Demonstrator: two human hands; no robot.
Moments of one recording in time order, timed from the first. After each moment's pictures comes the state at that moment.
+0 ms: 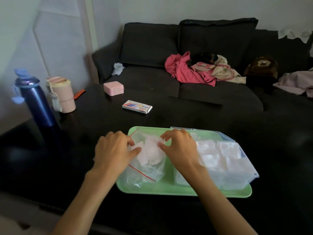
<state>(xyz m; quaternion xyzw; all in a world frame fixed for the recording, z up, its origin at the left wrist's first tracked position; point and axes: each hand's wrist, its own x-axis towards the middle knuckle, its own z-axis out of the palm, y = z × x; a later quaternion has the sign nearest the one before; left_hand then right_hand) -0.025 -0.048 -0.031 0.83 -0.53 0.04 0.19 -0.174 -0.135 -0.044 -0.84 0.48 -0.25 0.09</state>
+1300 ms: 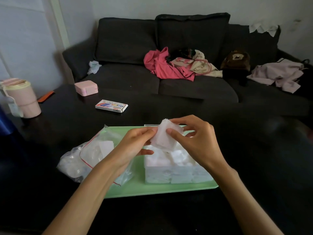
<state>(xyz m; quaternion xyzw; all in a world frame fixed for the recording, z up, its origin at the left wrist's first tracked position) -0.114 -0.099 -0.022 0.54 -0.44 -0.49 0.52 -0.282 -0.142 -0.009 -0.77 0.39 -0.46 0.22</state>
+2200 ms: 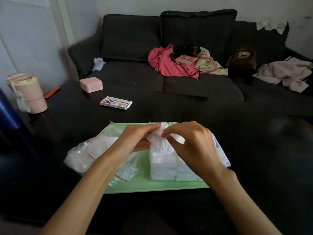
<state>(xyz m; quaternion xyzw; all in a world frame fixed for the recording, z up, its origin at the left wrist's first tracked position) -0.102 -0.099 -0.017 0.58 -0.39 -0.50 0.51 -0.266 -0.121 -0.008 -0.86 0.33 -0.39 -0.02</state>
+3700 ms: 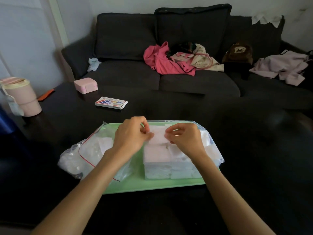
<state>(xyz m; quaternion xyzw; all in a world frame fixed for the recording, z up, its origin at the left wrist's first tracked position) -0.108 -0.126 -0.030 0.74 -0.58 -0.12 0.32 -0.262 -0.168 -0.043 -0.67 0.53 -0.38 0.37</state>
